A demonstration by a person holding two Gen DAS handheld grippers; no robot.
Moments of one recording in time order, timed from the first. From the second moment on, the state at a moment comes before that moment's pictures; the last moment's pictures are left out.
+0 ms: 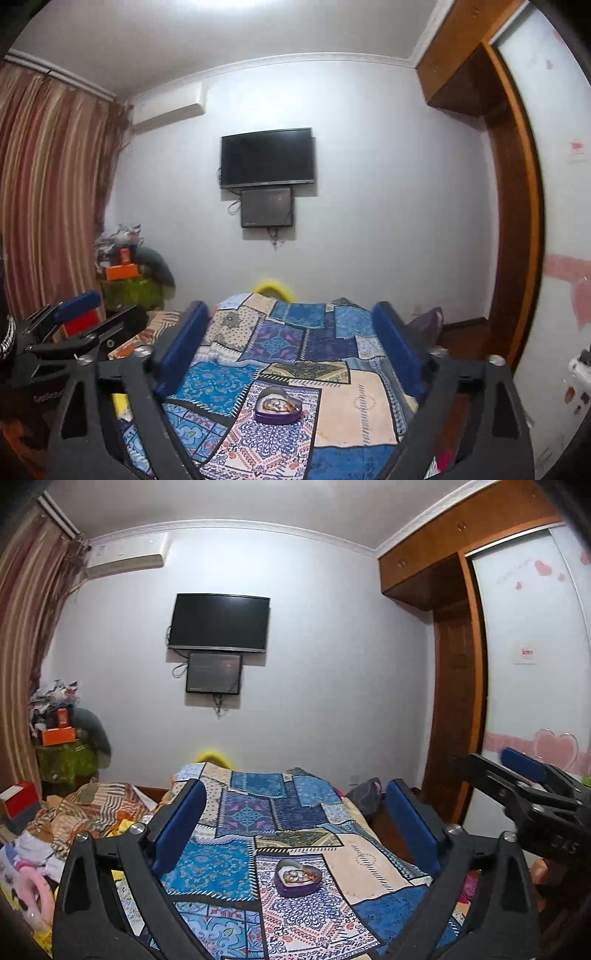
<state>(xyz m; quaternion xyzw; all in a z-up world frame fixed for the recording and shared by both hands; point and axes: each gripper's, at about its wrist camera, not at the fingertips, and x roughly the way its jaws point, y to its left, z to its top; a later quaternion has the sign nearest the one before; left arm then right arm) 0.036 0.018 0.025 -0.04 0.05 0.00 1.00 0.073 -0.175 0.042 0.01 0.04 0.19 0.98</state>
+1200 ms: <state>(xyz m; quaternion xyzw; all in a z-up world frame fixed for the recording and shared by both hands) 0.024 0.007 0.017 -0.02 0.05 0.02 1.00 0.055 -0.185 0.040 0.00 0.06 0.17 0.98</state>
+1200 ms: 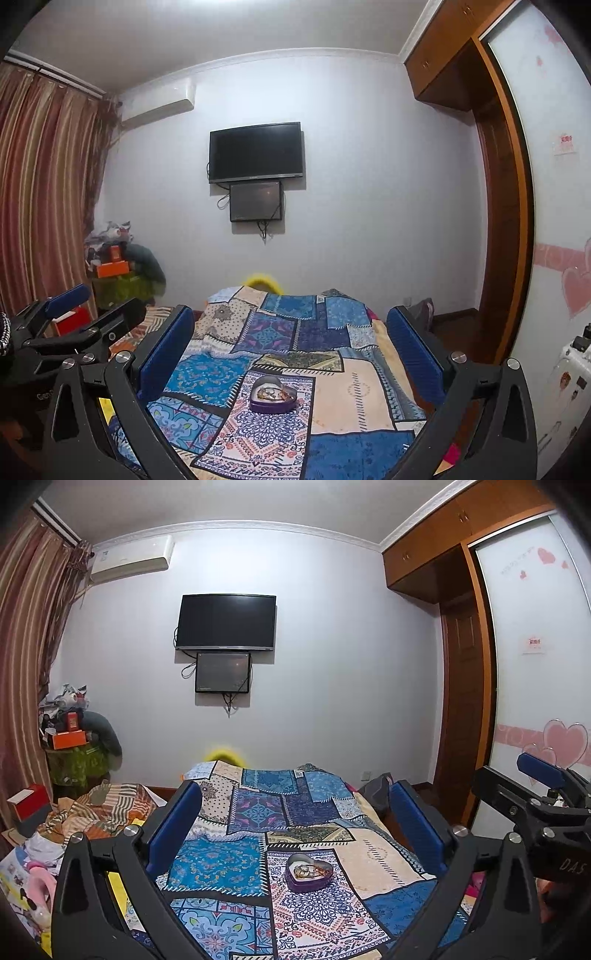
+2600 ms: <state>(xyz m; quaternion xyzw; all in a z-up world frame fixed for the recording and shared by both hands) 0.036 0.004 0.009 -0.02 0.07 0.01 1.00 0.065 -0.186 0.038 0.01 0.07 0.16 0.98</state>
